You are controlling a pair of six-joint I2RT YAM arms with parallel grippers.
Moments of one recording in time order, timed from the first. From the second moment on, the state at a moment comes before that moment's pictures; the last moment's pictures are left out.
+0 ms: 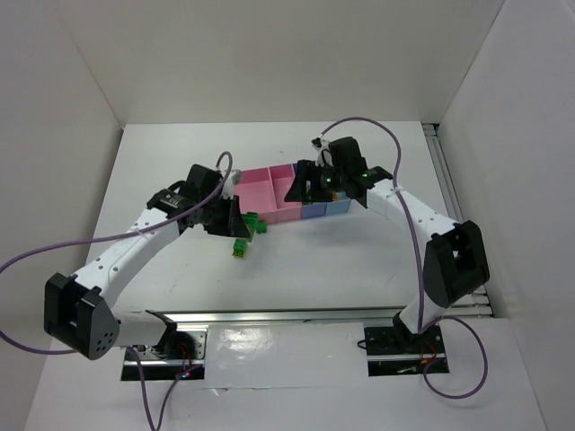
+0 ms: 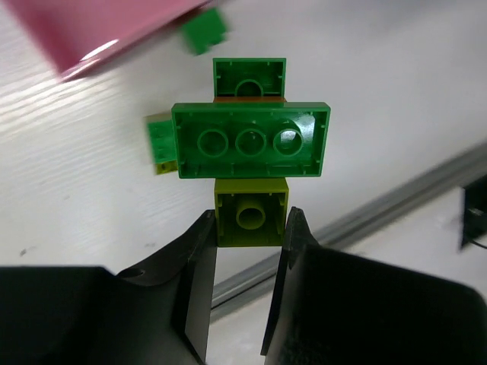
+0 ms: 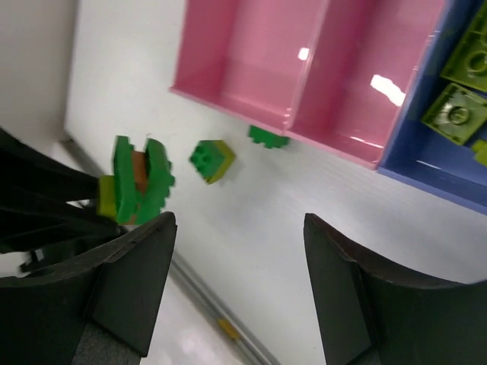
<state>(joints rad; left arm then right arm) -0.43 1.31 1.10 -0.78 0.18 -0.31 0.47 1.60 1.25 -0.35 -0.42 0.46</state>
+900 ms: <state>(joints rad) -0.48 1.37 1.10 -0.61 0.45 -0.27 0.52 1.62 1.22 -0.30 -0.79 0.54</state>
